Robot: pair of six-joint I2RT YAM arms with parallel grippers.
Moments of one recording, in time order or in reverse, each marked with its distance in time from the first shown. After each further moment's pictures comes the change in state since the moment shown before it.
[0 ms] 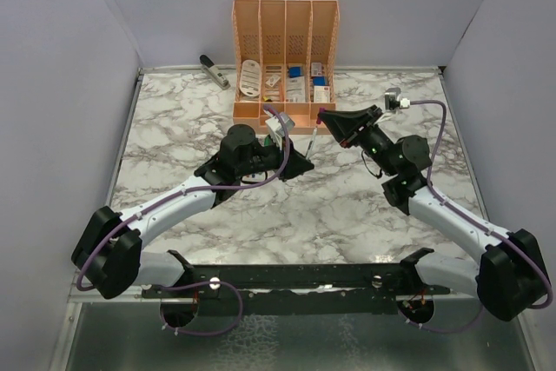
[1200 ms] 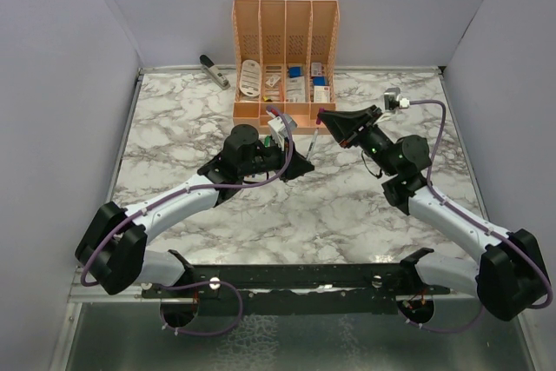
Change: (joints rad) left arm 0.000 0.033 0.001 0.000 -0.001 0.006; right arm 0.000 0.010 0.001 -0.002 -0.005 -0.004
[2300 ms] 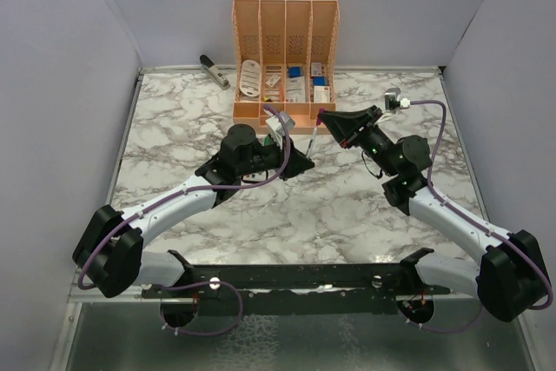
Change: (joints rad) left arm 0.000 -0.023 0.000 0.022 -0.009 0.000; right arm 0.000 -0.009 -0.002 -0.005 -0.001 0.011
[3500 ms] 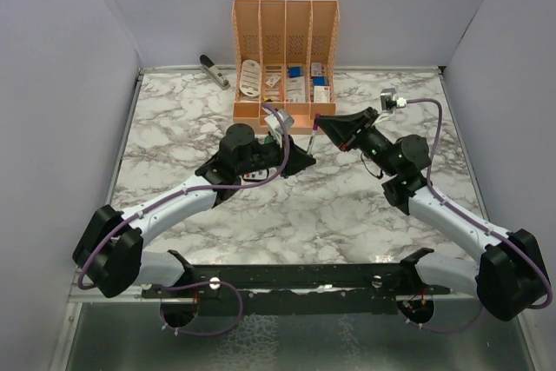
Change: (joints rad) left arm 0.000 0.002 0.001 0.044 -0.009 -0.007; right arm 0.000 0.006 0.000 -0.010 -0.068 0.038
